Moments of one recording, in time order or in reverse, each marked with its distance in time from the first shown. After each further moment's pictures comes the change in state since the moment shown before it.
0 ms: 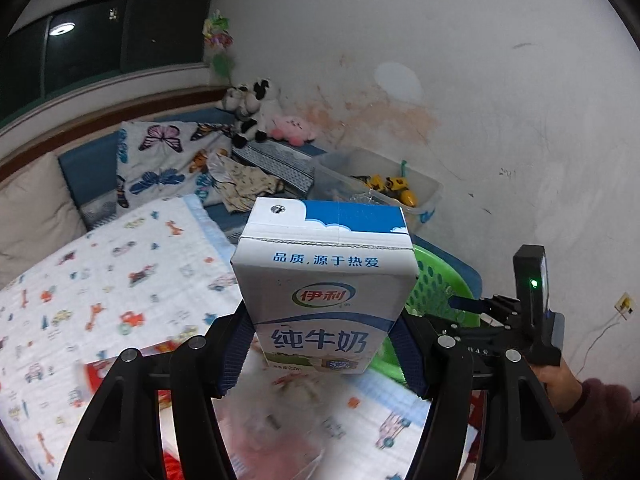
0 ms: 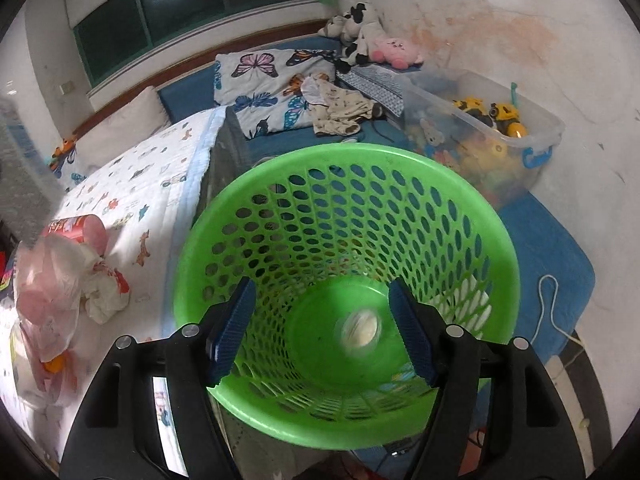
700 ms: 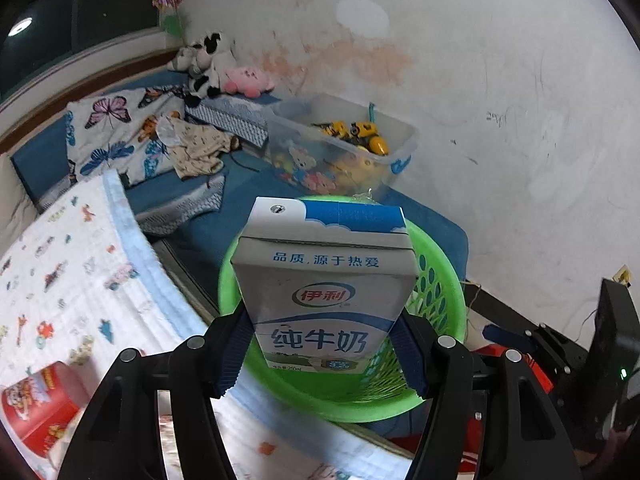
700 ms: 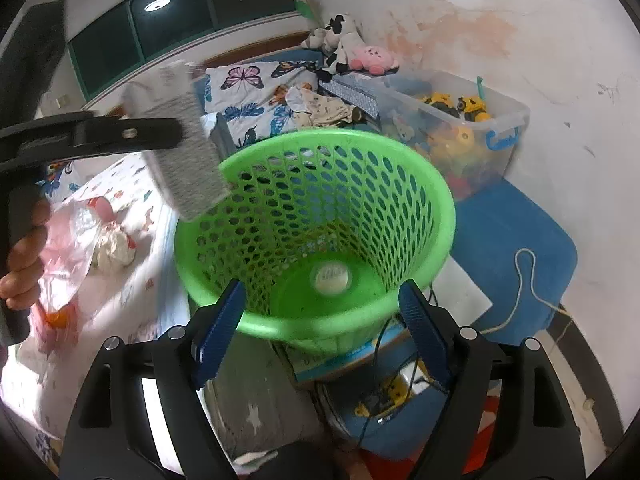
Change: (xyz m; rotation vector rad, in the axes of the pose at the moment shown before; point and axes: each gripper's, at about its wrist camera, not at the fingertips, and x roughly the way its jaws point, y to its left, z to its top) left arm 0.111 -0.082 0.005 0.056 0.185 -0.069; right arm -0.053 -0.021 -0.057 0.043 -0.044 -0.022
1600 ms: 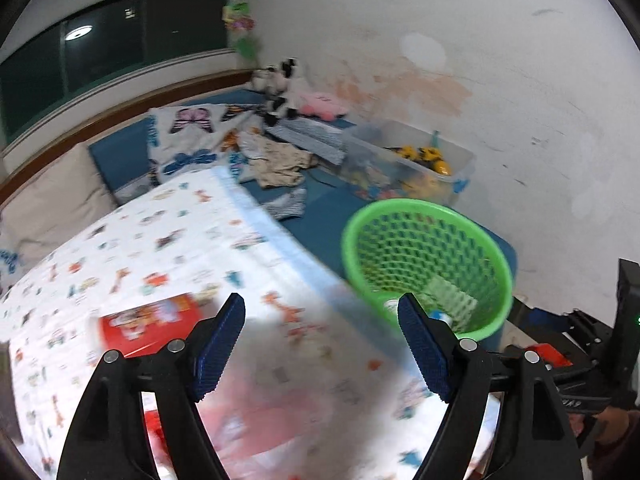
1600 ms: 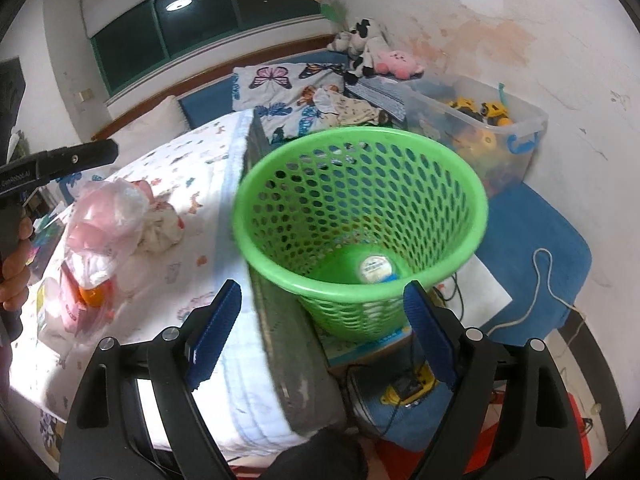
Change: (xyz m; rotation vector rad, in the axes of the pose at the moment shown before) left arm -0.114 0.066 -0.069 -0.070 -0.117 0.240; right arm -0.022 0.041 -0.012 -0.042 -0.017 0.079
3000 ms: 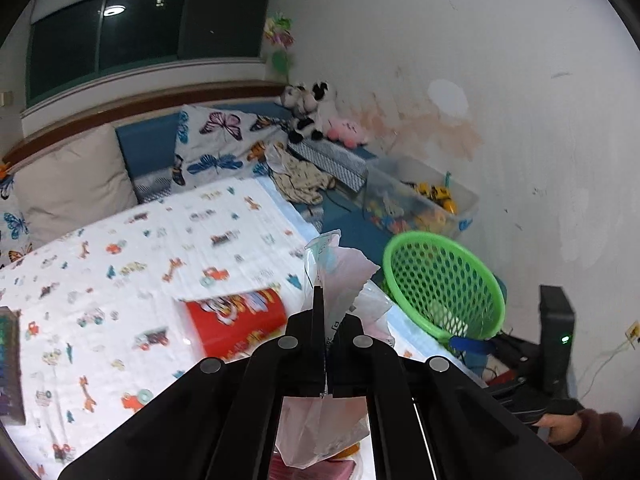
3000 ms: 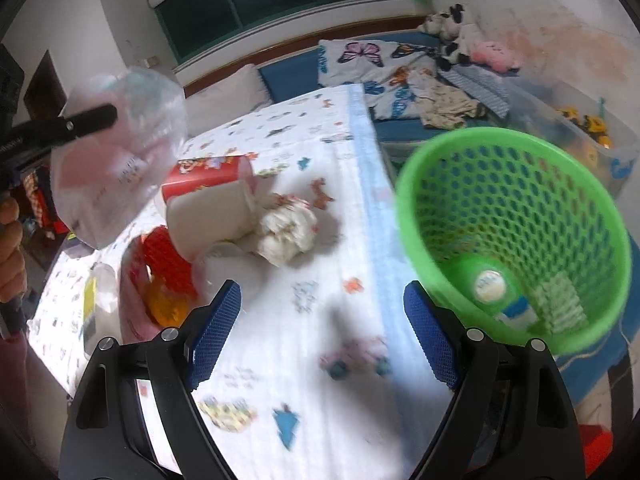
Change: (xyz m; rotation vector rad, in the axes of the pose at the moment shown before) left arm -0.067 0.089 -0.006 -0.130 -0.083 -0.047; right arm 0.063 0.110 0.027 -0.114 0.091 0.260
